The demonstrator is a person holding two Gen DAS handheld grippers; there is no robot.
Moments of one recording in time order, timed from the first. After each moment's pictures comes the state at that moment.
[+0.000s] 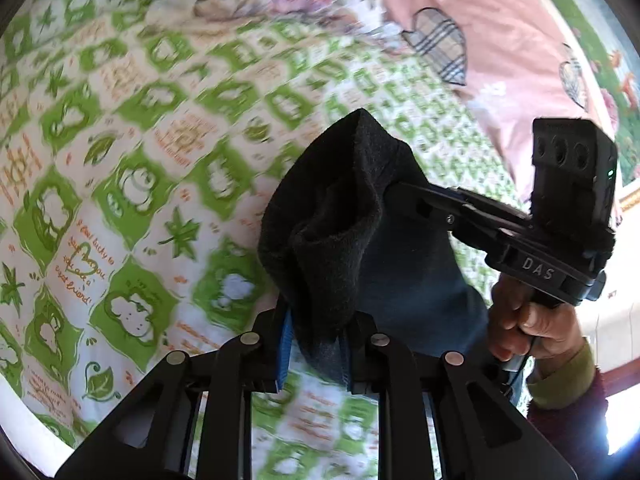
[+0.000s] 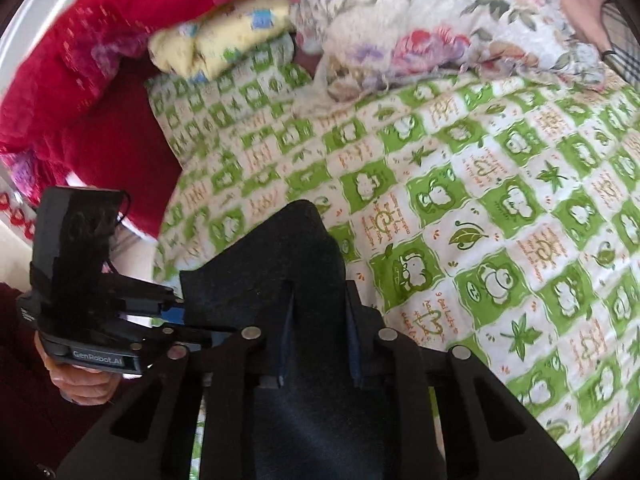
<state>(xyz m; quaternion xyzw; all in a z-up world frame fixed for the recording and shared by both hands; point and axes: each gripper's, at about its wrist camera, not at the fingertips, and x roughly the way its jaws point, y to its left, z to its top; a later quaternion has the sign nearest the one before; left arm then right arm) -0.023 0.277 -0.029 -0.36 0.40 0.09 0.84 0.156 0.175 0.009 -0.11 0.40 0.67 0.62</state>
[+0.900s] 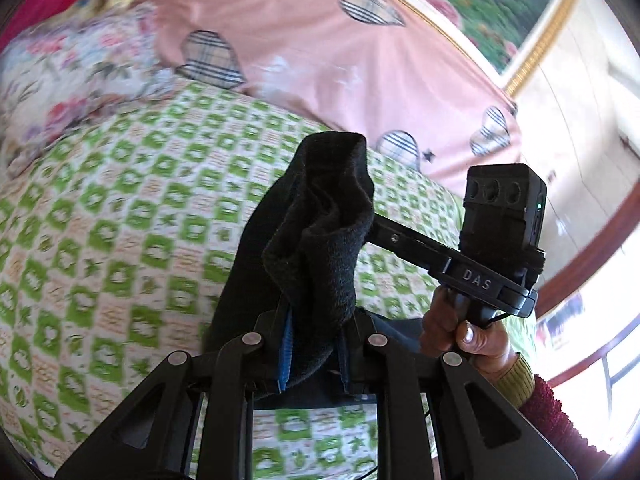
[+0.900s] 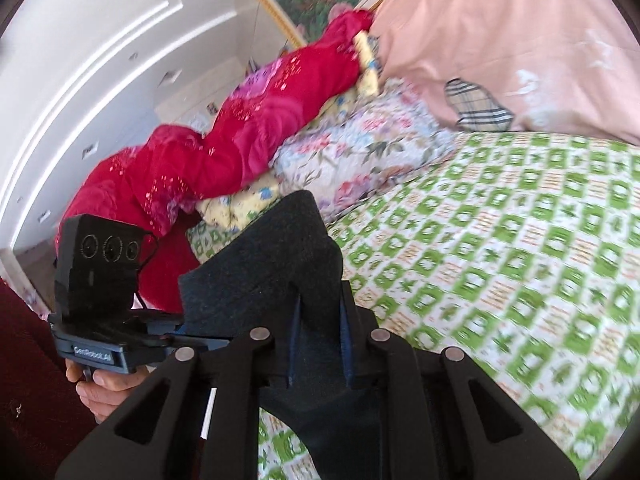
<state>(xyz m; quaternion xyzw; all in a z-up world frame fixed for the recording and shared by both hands) 0.020 0.090 0.086 -0.20 0.35 -0.09 0.91 0.144 -0.081 0.059 0.14 0.29 0.61 0.73</state>
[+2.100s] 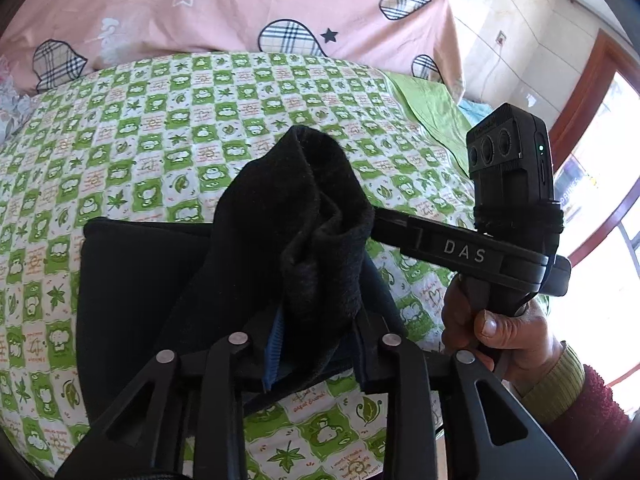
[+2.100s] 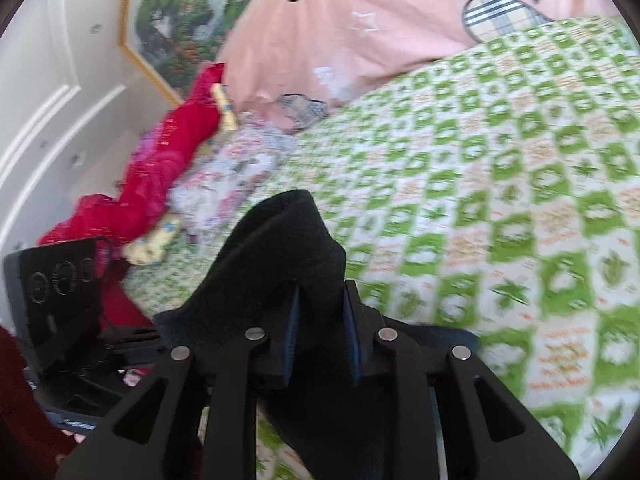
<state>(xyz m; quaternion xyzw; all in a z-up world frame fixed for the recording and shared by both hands) 0.057 -0.095 0.004 -0.03 0.43 -0.19 0.88 0.106 -0.256 -0.048 0.24 0.34 0.40 0.81</state>
